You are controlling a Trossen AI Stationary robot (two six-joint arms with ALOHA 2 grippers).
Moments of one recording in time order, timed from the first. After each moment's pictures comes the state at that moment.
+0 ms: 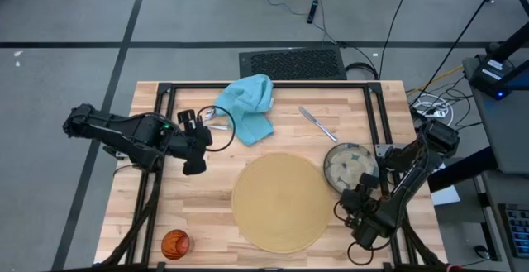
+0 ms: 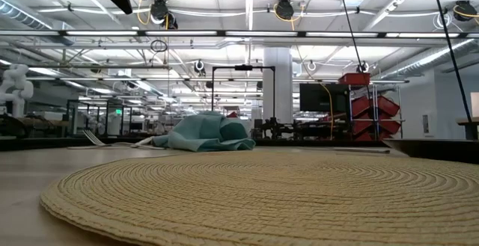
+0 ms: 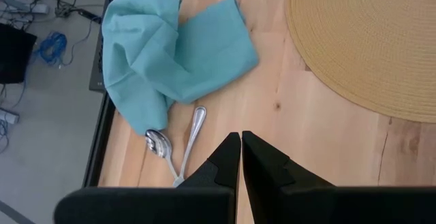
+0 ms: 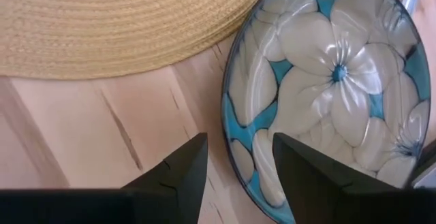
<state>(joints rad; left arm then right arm) -0.25 1.19 1.29 -1.29 -0.50 -0.28 0.95 1.61 0.99 -1.20 0.37 1.36</state>
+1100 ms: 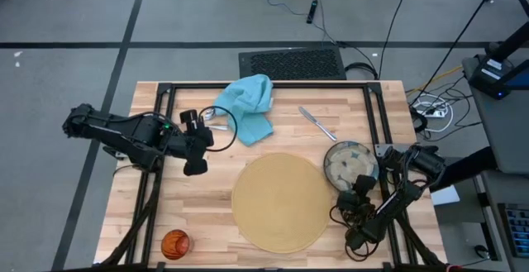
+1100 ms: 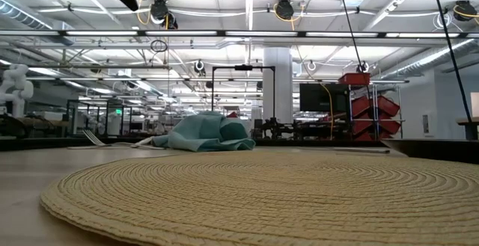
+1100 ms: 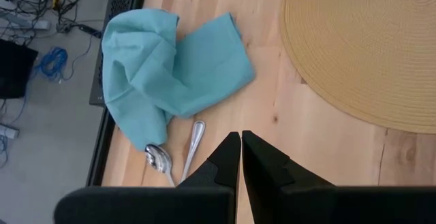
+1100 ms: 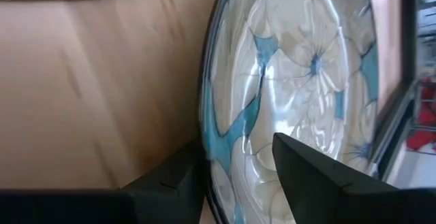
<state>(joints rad) -0.25 1.19 1.29 -1.24 -0.51 -0.23 0.96 1.95 0.93 -1.21 0.42 1.35</state>
